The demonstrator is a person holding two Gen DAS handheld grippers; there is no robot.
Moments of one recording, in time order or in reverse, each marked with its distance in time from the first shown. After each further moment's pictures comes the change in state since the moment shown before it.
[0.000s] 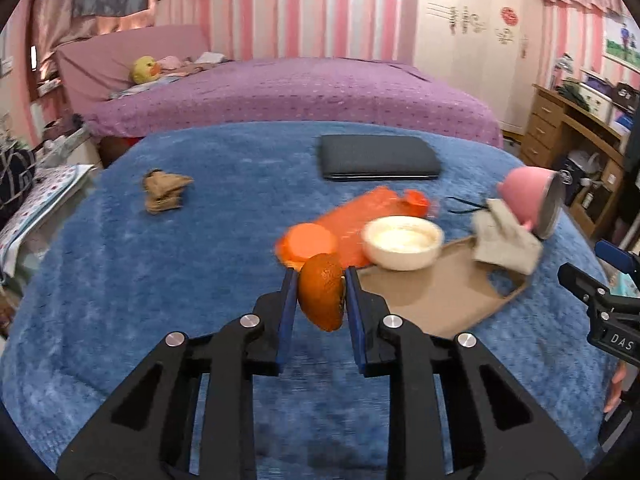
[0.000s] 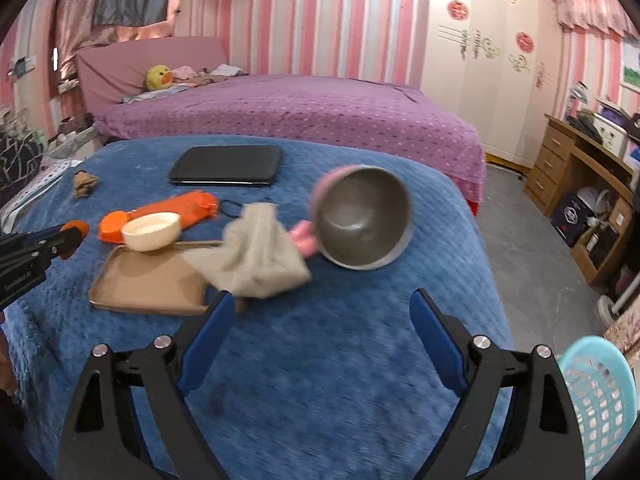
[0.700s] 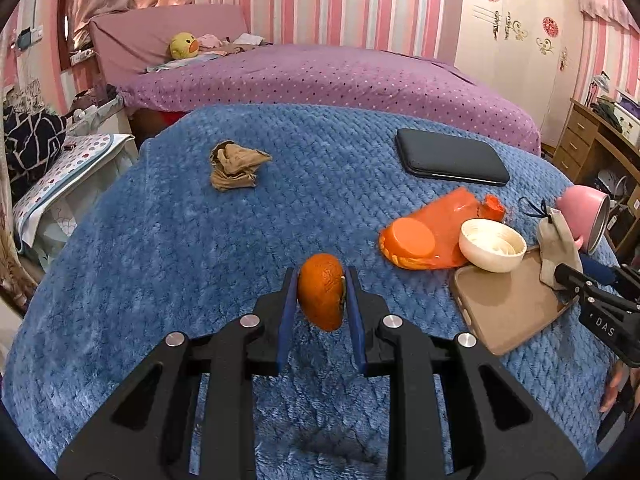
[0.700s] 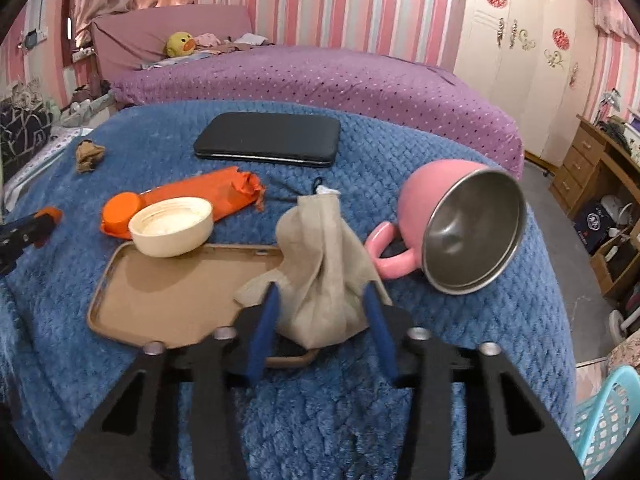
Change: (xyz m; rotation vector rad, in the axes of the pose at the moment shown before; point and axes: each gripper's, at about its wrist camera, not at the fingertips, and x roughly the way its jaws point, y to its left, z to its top) left arm 0.011 0.058 0.000 -0.087 0.038 0.080; right arm 0.052 0.043 0.016 -0.062 0.111 0.068
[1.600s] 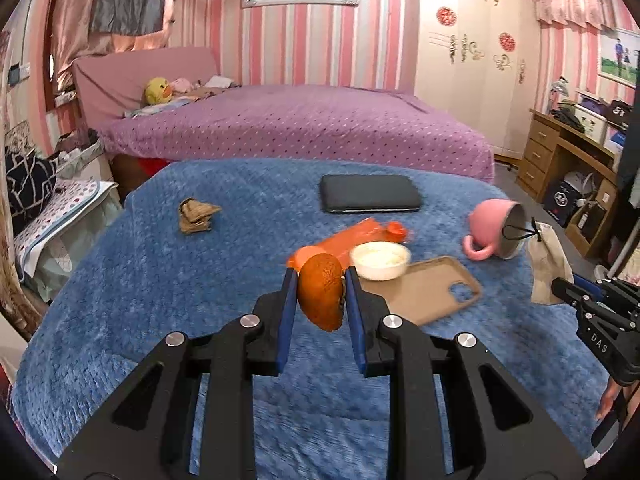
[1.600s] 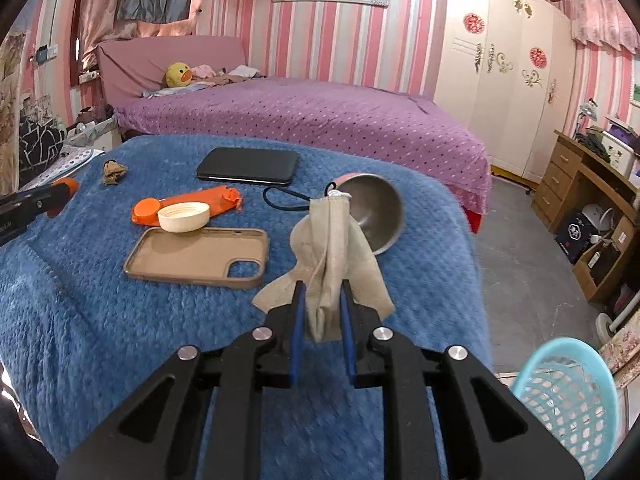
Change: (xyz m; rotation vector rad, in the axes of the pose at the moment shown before) left arm -0.093 -0.059 -0.009 0.074 -0.149 -0.096; right arm -0.107 -0.053 -0.040 0.016 -0.131 -0.049
